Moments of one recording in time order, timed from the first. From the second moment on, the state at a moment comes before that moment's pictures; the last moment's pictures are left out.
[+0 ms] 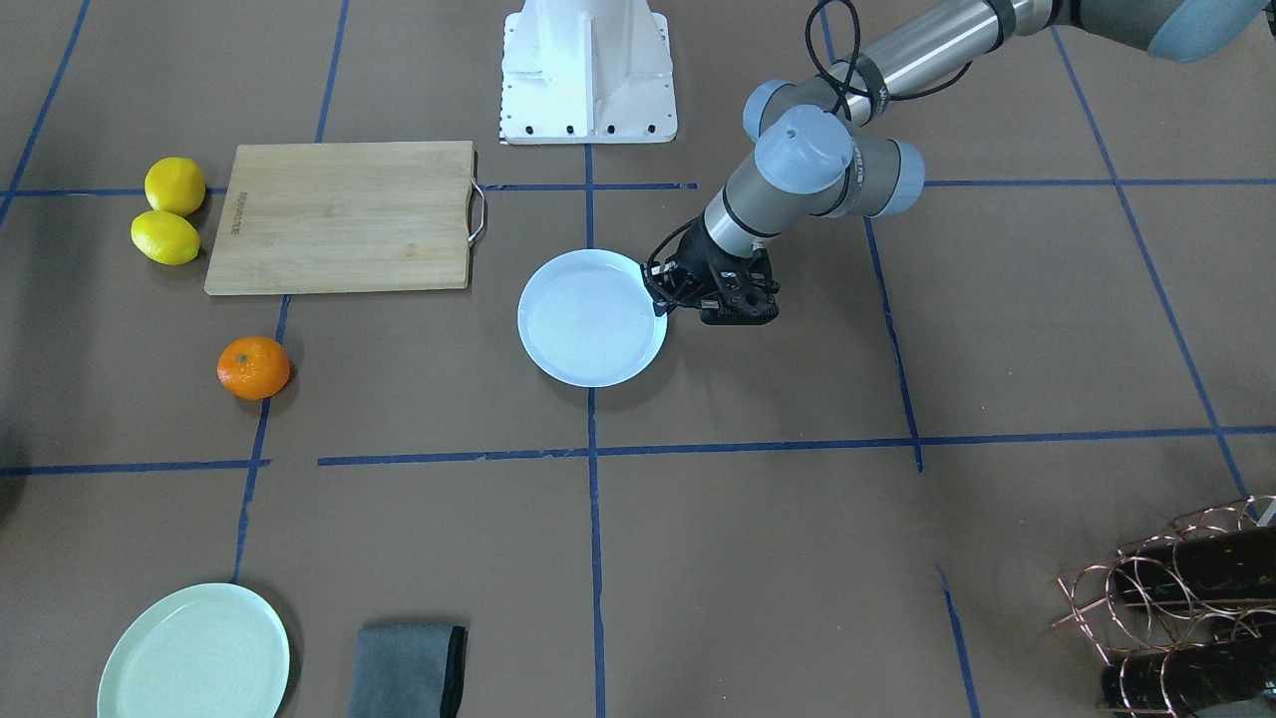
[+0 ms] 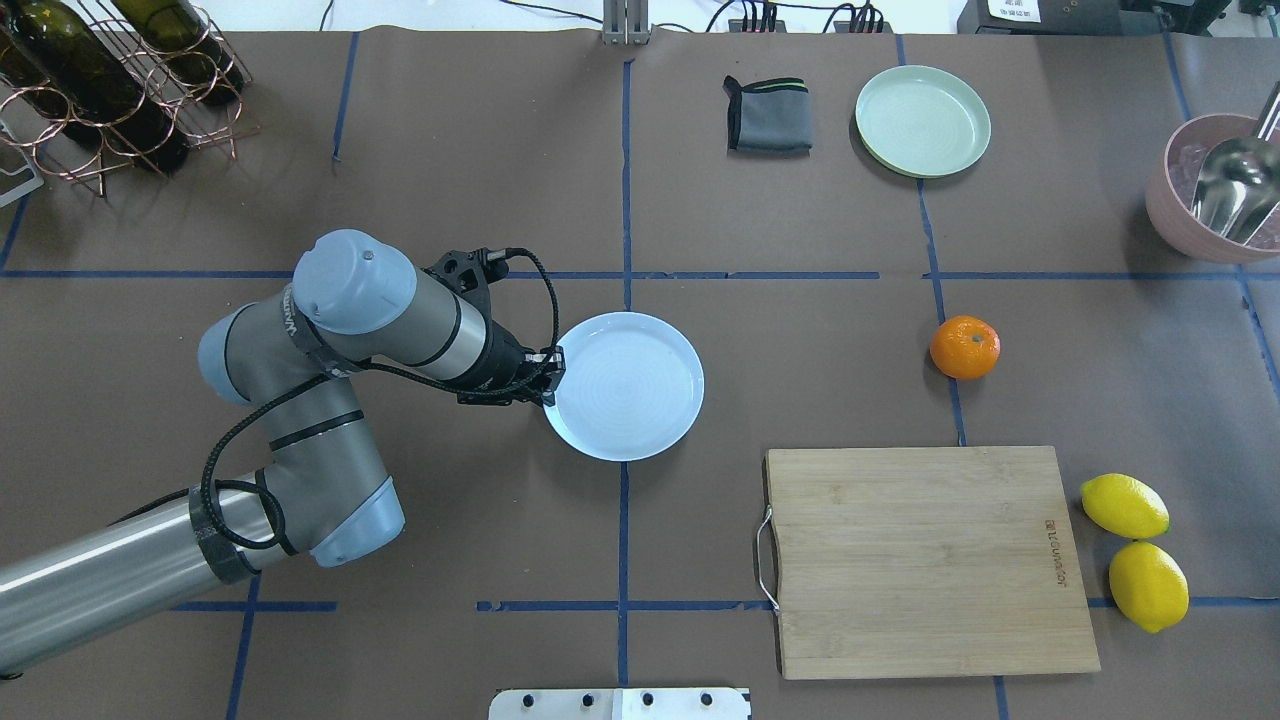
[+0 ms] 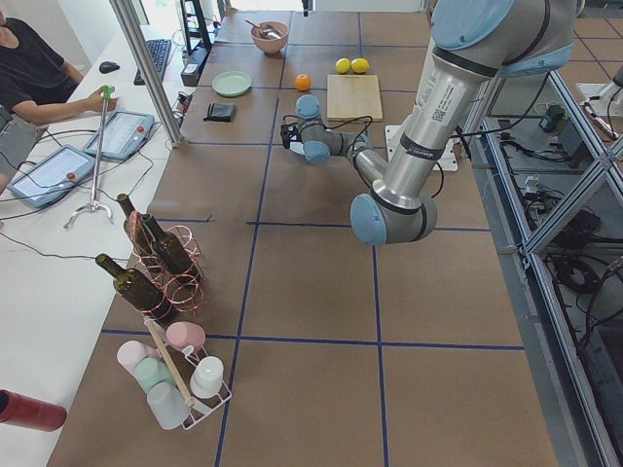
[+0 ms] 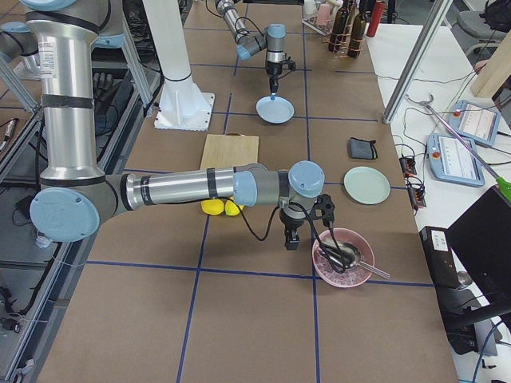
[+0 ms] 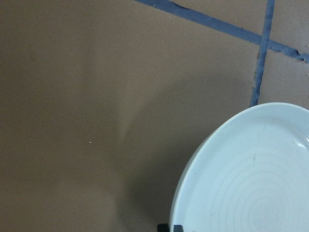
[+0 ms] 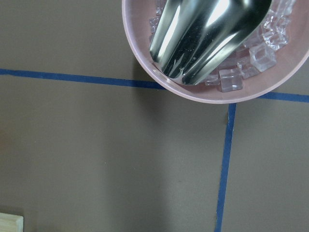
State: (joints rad) left arm -0.55 -2.14 -1.50 -2.19 -2.04 -1.49; right arm 1.46 -1.58 1.72 -1.65 2.42 0.03
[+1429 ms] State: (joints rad) left arm -0.57 -2.06 -1.63 -2.22 -1.99 -1.49; right arm 1.13 -1.55 1.78 -1.21 2.40 0.72
